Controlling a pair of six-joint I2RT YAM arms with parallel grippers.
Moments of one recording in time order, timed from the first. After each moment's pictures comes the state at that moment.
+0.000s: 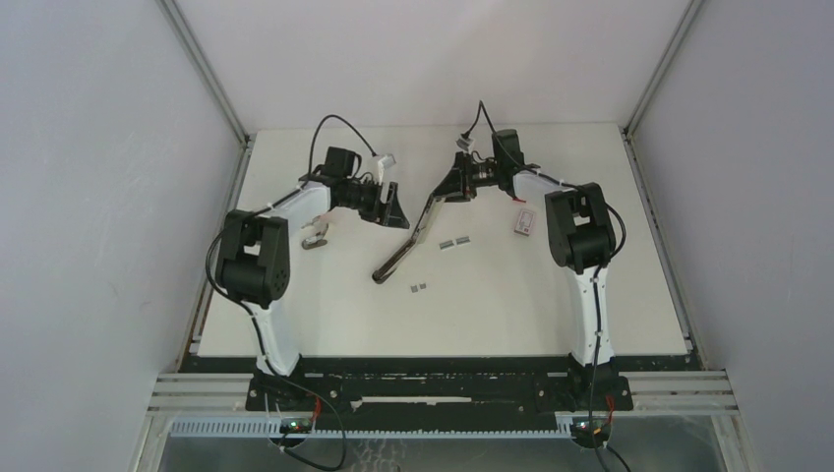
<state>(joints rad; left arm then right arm) -0.23 1.93 1.36 -0.39 0.81 0.01 0.27 2.30 1.66 0.02 -1.20 0.62</state>
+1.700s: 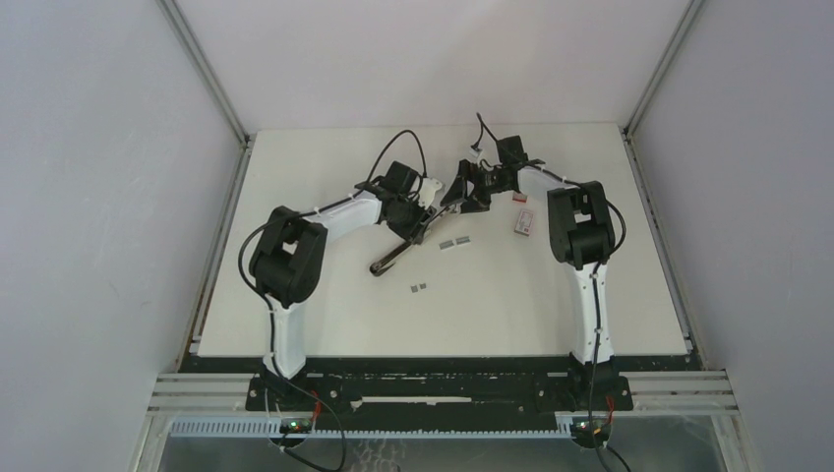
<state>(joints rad) -0.54 2.02 1.44 -0.47 0.19 0.15 0.22 2.36 1.74 -0.35 -0.94 0.36</state>
